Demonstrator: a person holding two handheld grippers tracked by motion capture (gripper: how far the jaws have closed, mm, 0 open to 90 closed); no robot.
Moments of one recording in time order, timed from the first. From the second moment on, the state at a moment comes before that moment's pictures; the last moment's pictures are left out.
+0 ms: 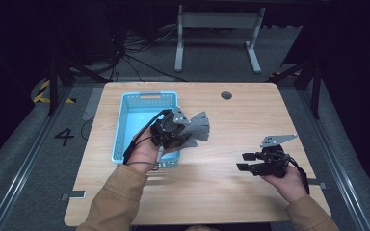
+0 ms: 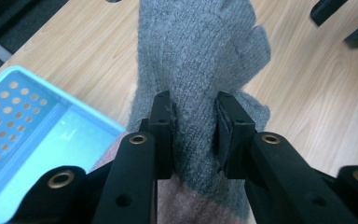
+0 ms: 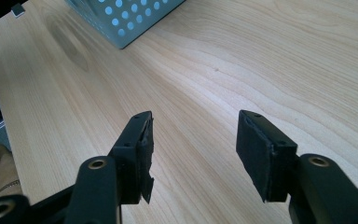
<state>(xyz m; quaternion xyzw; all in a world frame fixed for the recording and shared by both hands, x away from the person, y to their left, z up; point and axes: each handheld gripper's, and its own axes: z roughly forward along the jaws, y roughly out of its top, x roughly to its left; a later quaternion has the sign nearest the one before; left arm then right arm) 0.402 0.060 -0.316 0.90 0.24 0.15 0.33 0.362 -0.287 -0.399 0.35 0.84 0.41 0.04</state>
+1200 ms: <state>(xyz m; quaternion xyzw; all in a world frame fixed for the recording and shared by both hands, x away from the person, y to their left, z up) 0.482 0.133 -0.391 0.92 0.29 0.11 0.25 0.347 -0.297 -0.405 0.37 0.84 0.40 0.04</state>
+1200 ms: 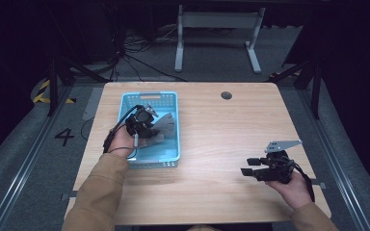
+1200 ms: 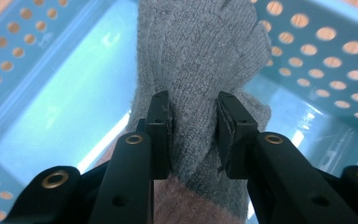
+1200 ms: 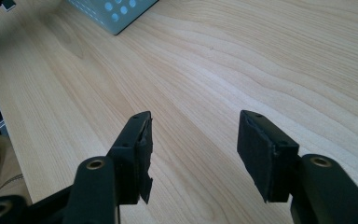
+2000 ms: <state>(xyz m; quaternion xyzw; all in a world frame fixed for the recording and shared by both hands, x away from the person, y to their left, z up) 0.487 0.143 -0.409 0.92 0.32 0.09 0.22 0.348 -0.293 -0.405 0.36 0.84 0.40 0.04</state>
